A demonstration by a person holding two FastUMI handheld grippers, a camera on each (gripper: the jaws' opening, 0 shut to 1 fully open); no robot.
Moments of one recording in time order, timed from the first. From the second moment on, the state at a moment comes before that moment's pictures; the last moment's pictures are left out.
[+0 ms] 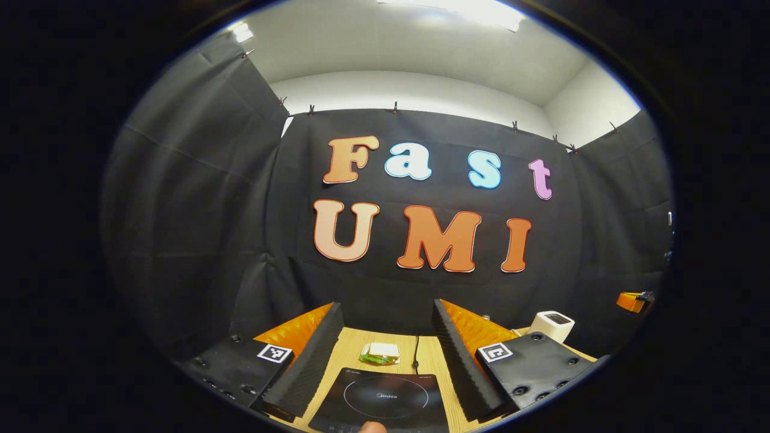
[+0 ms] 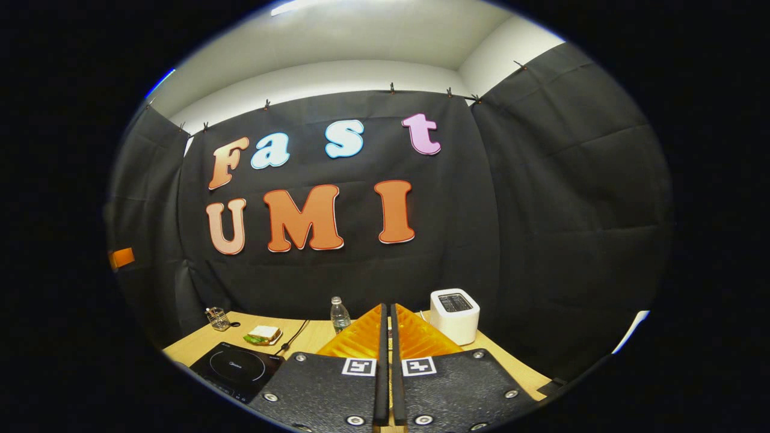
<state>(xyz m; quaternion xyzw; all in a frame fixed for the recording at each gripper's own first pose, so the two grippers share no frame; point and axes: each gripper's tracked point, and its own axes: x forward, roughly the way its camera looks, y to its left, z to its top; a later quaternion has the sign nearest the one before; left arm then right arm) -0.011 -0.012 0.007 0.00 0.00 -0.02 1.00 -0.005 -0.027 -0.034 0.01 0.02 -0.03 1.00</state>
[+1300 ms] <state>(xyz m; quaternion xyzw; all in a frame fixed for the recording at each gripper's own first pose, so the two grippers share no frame) -0.008 0.012 -0.010 -0.01 0.02 -0.02 1.00 -0.042 -0.024 -0.195 0.00 0.17 -0.03 0.98</state>
